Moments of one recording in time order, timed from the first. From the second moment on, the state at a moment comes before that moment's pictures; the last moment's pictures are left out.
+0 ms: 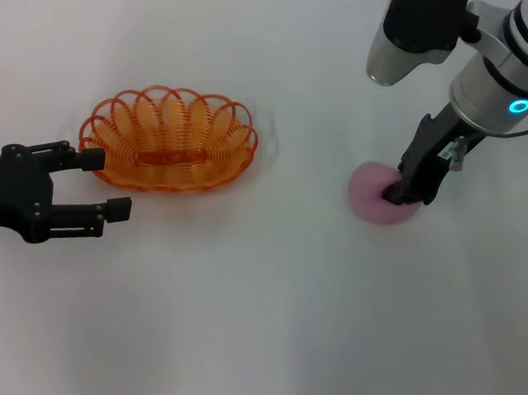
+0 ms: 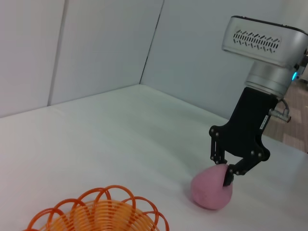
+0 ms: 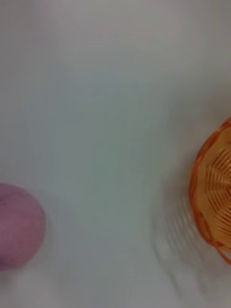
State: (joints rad) left arm -0.37 -2.16 0.54 0.96 2.18 1.81 -1.46; right arm 0.78 2.09 -1.36 -1.06 -2.68 -1.61 2.20
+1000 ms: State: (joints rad) left arm -0.38 -2.16 0.55 0.96 2.18 1.81 -1.46; right arm 0.88 2.09 -1.21 -1.11 -2.35 -1.54 2.13
